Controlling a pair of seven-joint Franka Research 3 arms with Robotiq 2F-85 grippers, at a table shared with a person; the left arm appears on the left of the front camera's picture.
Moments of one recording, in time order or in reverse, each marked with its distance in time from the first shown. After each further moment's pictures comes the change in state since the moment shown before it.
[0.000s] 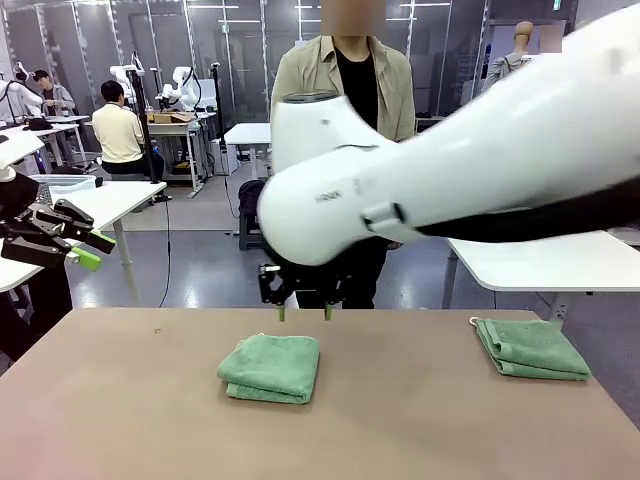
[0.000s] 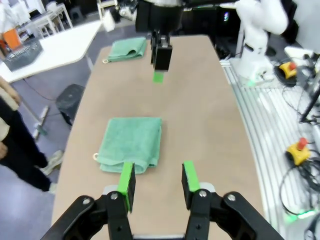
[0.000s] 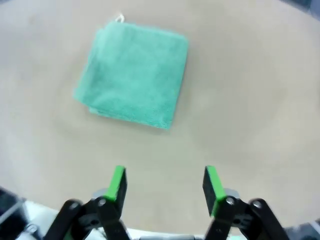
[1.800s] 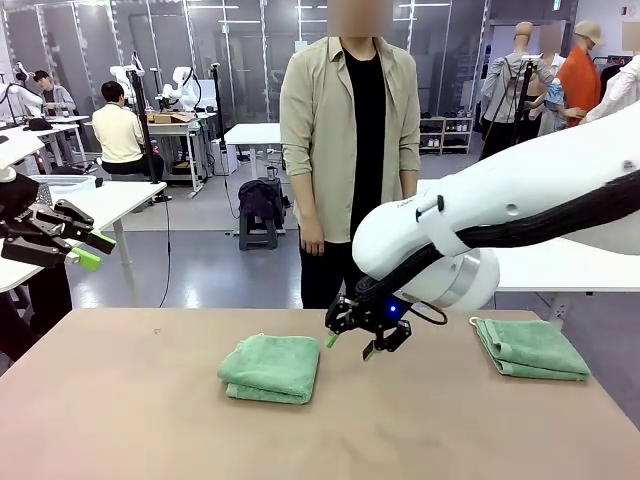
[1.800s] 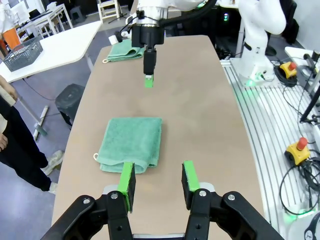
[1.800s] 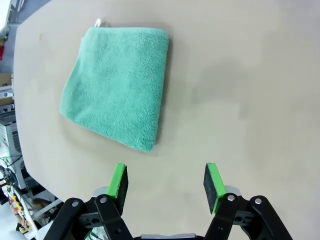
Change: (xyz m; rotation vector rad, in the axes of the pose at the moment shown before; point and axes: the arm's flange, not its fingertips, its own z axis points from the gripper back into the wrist) left arm 0.000 0.000 0.000 0.000 0.000 0.000; right arm 0.017 -0.130 -0.113 0.382 0.075 -0.136
